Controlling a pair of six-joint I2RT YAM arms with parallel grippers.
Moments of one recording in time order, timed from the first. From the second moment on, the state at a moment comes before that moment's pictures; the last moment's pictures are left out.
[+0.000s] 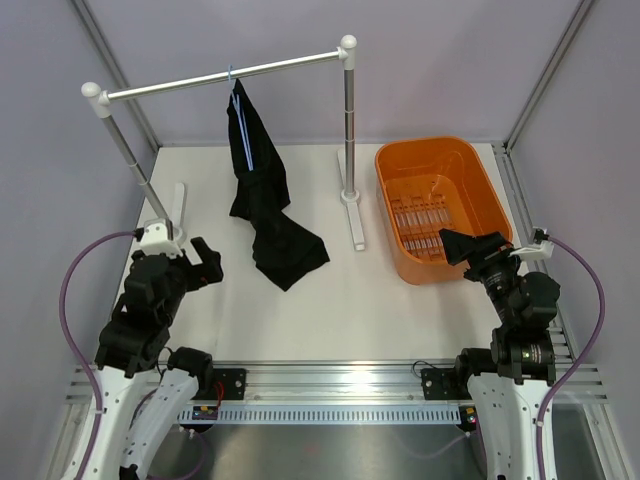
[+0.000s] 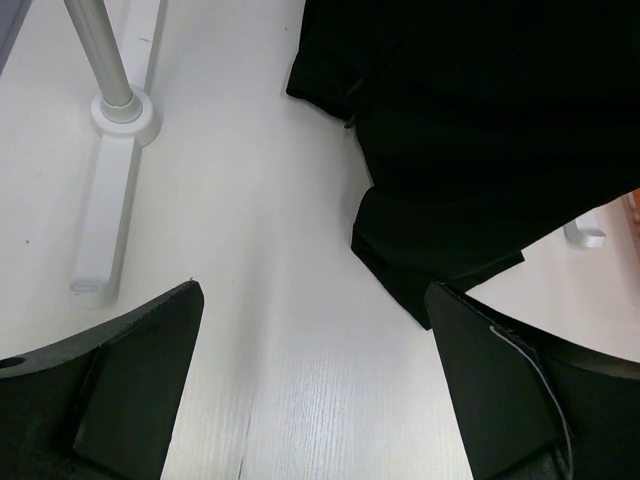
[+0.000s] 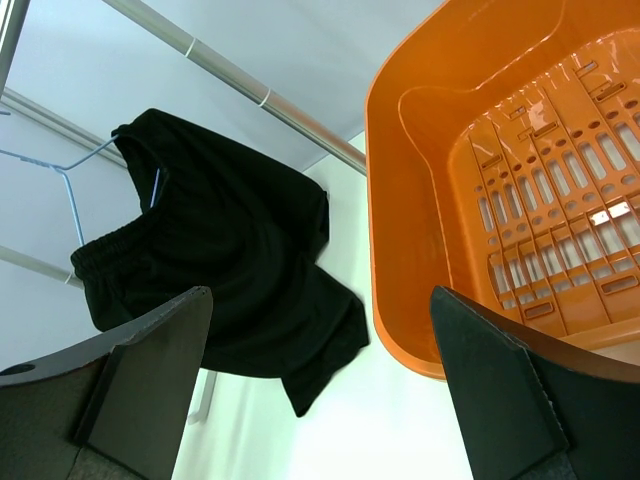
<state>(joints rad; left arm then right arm) -0.25 0.45 0.79 -0.74 -0.23 -0.35 -0.06 0.32 0.60 -0.28 -0.28 0.82</state>
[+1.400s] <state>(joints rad) -0.43 1.49 1.64 -0.30 -0.54 -0.29 -0.03 0.48 0.67 -0.21 -0.31 0.73</state>
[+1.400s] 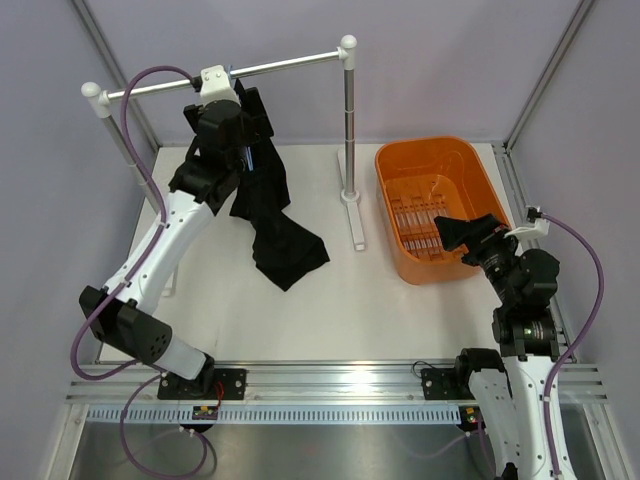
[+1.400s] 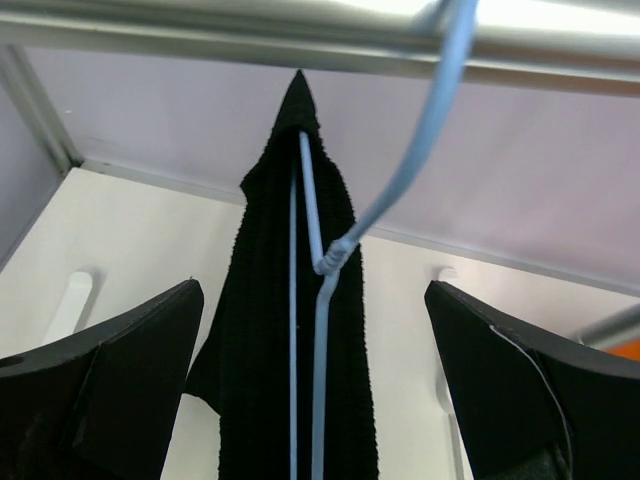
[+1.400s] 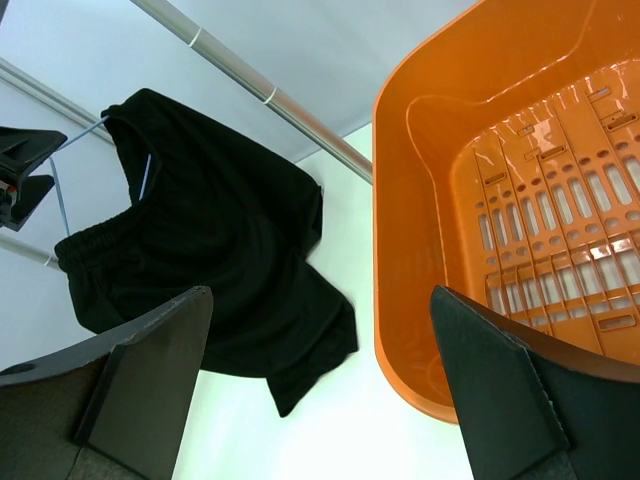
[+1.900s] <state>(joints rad) -0.43 1.61 1.69 -0.25 -0.62 -0.25 -0.03 0.51 0.67 -0.21 -0.31 0.73</state>
